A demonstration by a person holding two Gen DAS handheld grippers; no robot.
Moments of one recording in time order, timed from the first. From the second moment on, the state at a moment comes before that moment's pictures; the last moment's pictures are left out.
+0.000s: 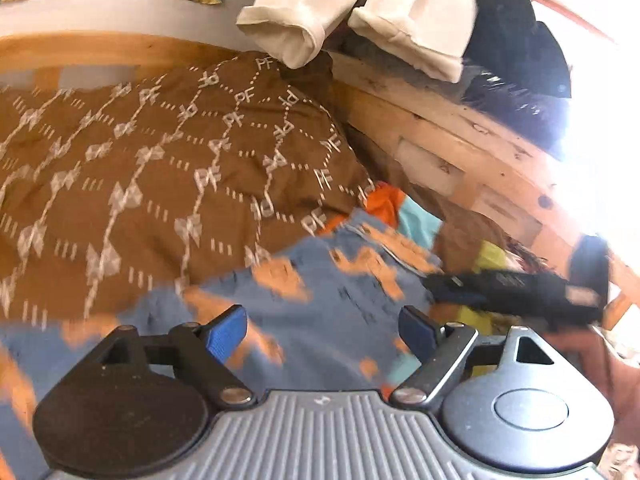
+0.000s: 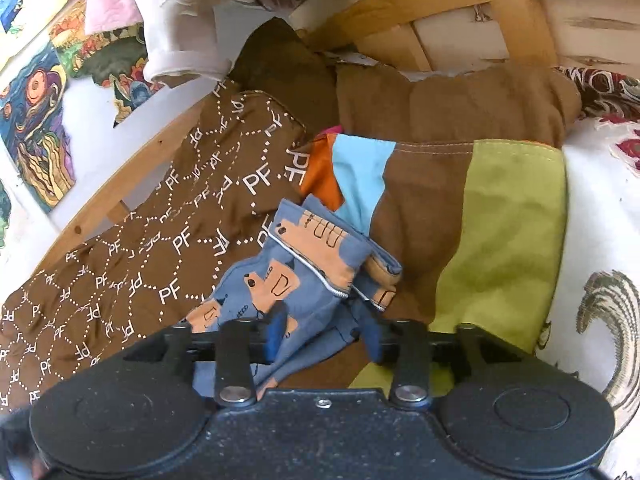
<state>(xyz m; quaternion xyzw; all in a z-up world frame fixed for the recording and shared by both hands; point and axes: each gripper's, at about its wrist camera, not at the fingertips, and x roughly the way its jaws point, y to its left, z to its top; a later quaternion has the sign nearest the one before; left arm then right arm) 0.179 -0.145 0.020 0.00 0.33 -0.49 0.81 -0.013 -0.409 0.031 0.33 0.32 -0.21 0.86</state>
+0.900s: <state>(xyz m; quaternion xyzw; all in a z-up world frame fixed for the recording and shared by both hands) 0.237 -0.359 0.008 0.10 0.36 -0.59 0.72 -0.028 -0.428 0.037 0.32 0.27 -0.25 0.87</state>
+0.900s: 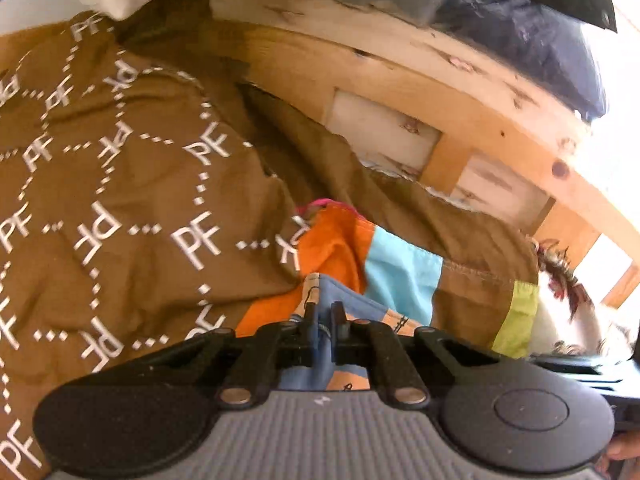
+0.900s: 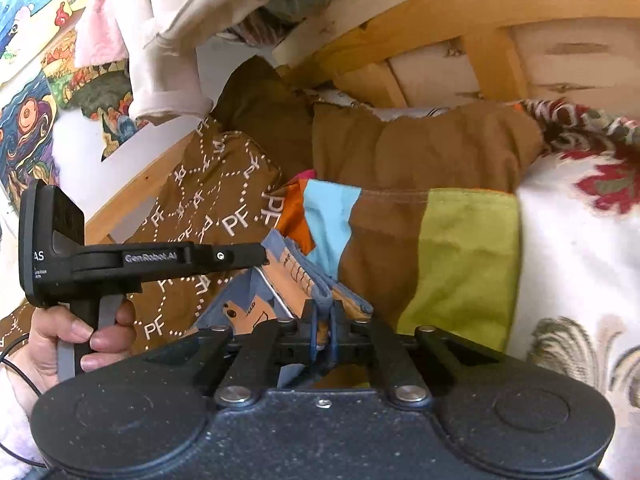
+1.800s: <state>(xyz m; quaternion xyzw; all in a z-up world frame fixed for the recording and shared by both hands) 0.210 -0.139 0.007 0.14 0.34 -0.33 0.87 -0.019 -0.449 0.026 0.35 0.29 -0.25 0.85</state>
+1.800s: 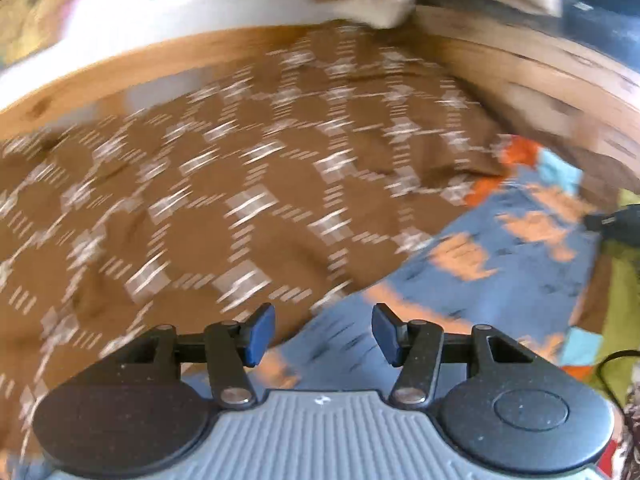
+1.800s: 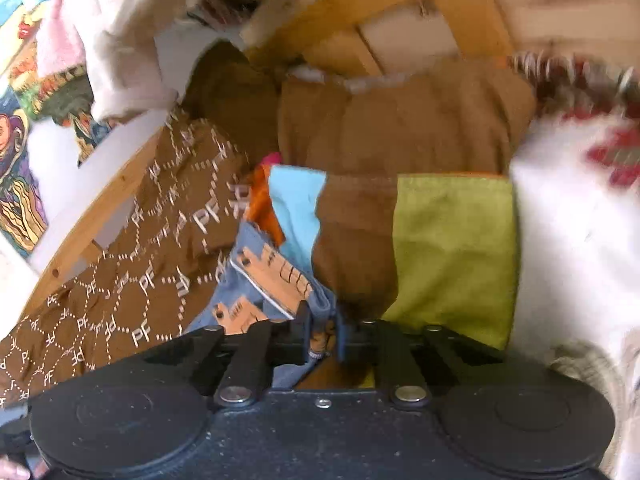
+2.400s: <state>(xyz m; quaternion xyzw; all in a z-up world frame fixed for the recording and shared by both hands) 0.248 -0.063 0.006 0.23 0.41 -0.23 0.85 0.054 -0.391 0.048 0.09 0.36 -0.07 0.92</state>
